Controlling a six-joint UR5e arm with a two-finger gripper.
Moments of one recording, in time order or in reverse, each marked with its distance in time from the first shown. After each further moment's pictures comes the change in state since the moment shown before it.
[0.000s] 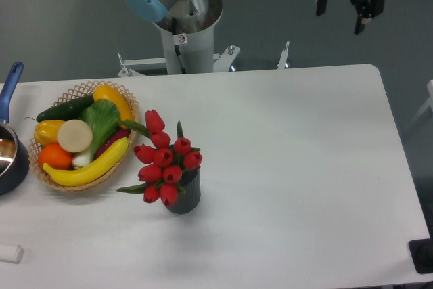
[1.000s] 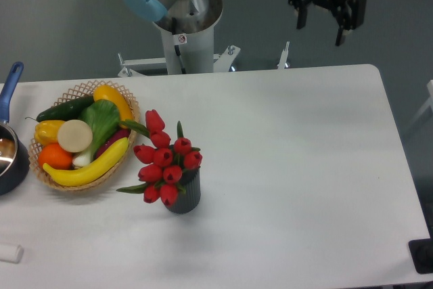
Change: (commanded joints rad) arm -0.046 0.031 -0.120 0.092 -0.143 -0.290
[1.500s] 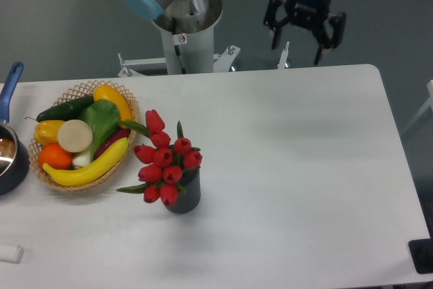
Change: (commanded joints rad) arm -0.110 -0.009 -0.086 0.002 -0.112 -0.163
